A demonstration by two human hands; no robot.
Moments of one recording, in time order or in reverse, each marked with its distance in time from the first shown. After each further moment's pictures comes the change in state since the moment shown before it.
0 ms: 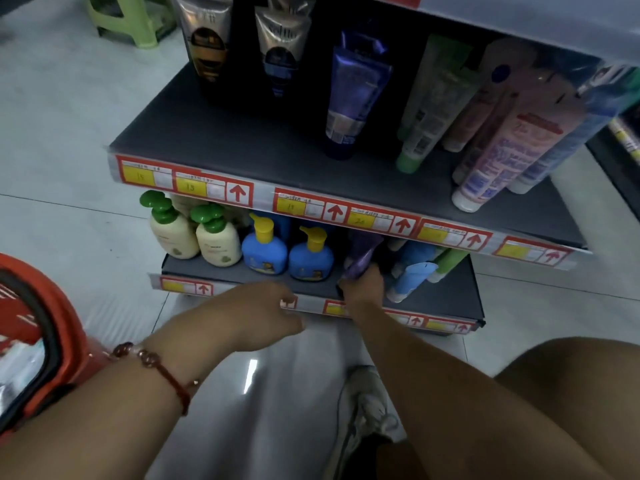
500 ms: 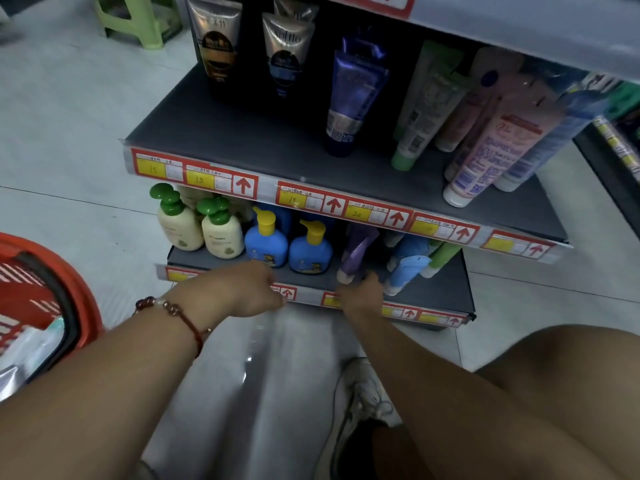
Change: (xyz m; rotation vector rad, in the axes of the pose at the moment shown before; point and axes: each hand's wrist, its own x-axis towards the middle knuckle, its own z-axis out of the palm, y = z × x) left_hand -0.004 -0.004 -0.013 0.098 -0.005 -0.116; right_hand -0.034 0.011 -0.009 -0.049 0.023 0.010
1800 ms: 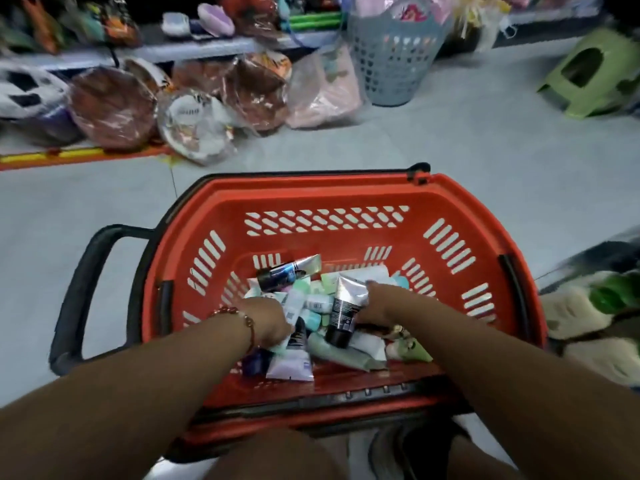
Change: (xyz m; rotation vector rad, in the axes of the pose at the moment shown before) left_hand -0.173 -0.404 0.206 -0.569 0.107 -0.810; right_hand -0.340 -0.179 0.317 -1.366 -1.085 -1.093
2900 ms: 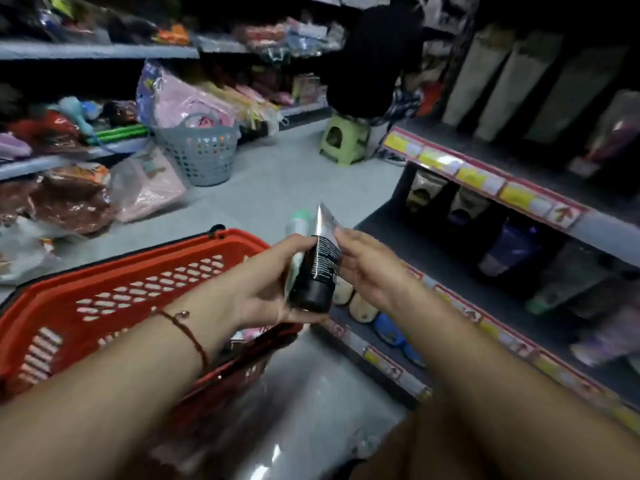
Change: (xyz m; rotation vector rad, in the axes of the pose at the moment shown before) left_hand -0.262 0.224 -0.092 -1.315 -0.614 0.595; right_hand -0.323 0.121 -0.069 1.775 0.677 -0.278
